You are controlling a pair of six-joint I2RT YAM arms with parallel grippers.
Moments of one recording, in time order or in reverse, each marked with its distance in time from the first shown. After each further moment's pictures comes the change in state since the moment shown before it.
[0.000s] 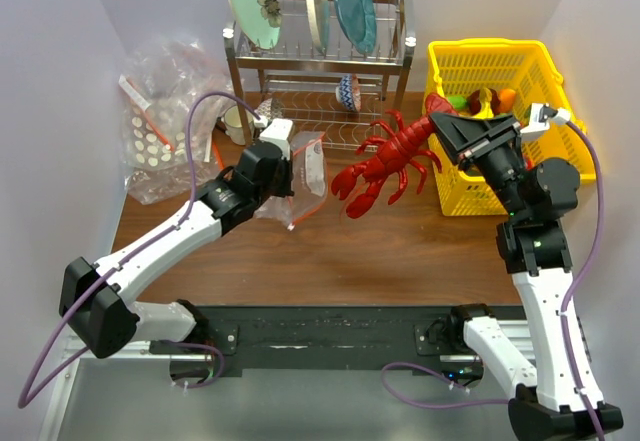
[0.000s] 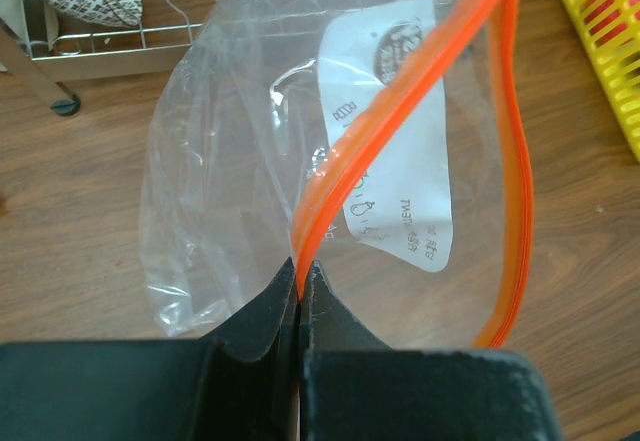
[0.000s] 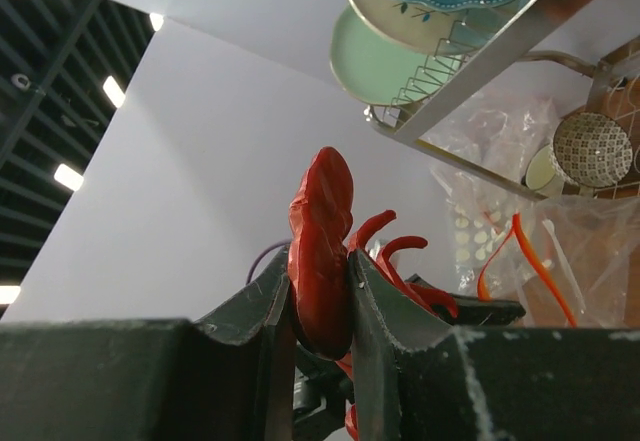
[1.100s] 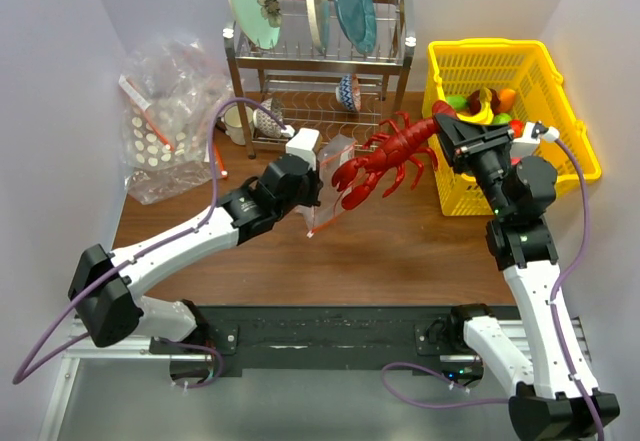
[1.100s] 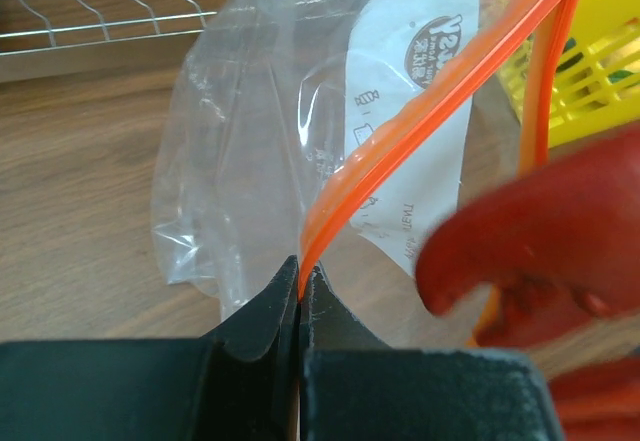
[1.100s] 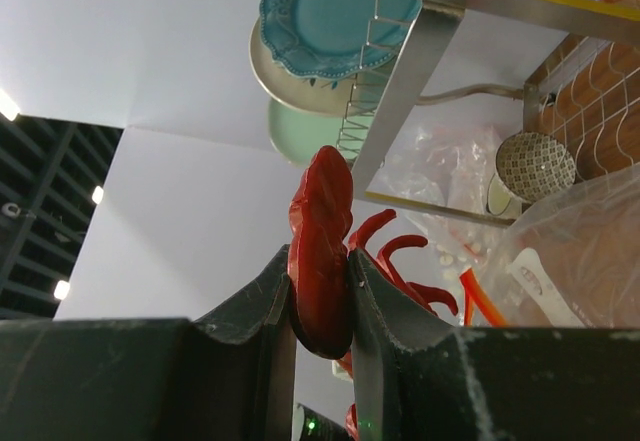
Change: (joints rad) left arm -0.158 0.060 0.000 0.117 -0.027 -0.083; right arm 0.002 0.015 -0.115 0.000 0.184 0.103
